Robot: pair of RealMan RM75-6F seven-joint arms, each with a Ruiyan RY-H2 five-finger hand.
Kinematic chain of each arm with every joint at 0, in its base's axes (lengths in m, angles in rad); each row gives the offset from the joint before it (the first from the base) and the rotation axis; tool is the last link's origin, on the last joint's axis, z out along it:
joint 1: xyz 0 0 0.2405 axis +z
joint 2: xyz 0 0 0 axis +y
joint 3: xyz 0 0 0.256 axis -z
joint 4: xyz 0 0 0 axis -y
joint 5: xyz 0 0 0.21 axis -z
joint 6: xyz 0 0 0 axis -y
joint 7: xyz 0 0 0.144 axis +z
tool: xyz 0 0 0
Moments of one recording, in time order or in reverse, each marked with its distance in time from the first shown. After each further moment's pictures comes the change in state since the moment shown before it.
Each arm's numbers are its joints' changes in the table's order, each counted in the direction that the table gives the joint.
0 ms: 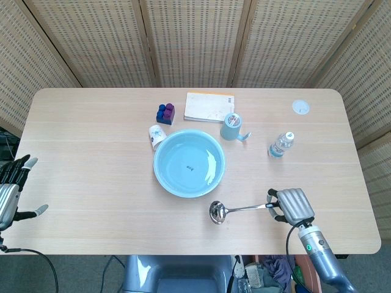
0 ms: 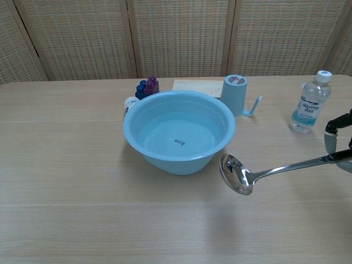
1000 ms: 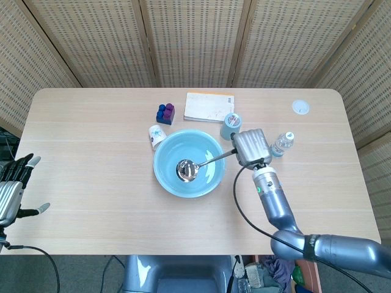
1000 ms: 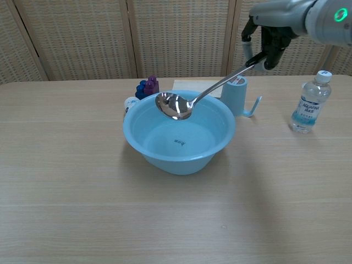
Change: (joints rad) left arm -0.027 -0.006 0.009 -0.010 0.037 0.047 0.009; right arm 0.567 -0.094 -0.334 0.062 -0.760 -0.013 -0.692
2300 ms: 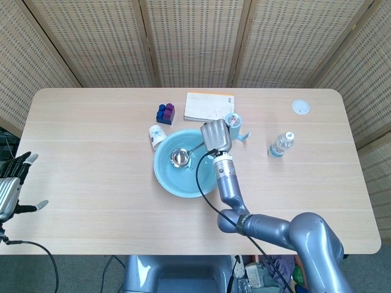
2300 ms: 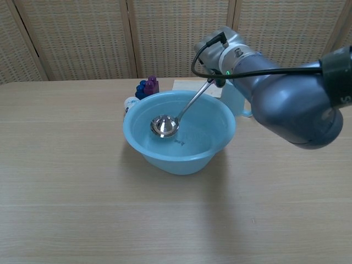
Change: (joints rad) left arm -0.030 0.009 0.013 -0.030 0.066 0.068 -0.051; right arm 0.271 -0.492 0.092 -0.761 0.023 0.035 -0.142
